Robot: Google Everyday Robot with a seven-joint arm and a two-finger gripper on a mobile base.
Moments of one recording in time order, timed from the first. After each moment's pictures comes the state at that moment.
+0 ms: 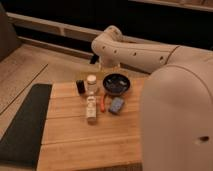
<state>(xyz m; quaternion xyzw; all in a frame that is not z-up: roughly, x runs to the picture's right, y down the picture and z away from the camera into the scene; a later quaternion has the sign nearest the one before) 0.022 -0.106 0.822 -0.09 0.12 0.68 0.72</state>
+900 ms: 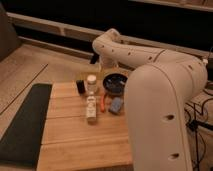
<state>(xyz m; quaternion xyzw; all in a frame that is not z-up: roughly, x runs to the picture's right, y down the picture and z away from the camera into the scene) 0.025 -0.111 0.858 -0.11 0.14 0.65 0.74</state>
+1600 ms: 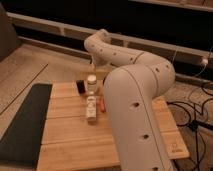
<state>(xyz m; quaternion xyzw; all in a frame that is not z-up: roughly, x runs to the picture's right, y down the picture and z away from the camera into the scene) -0.040 -0.134 0.918 -0.13 0.07 0.56 0.81</state>
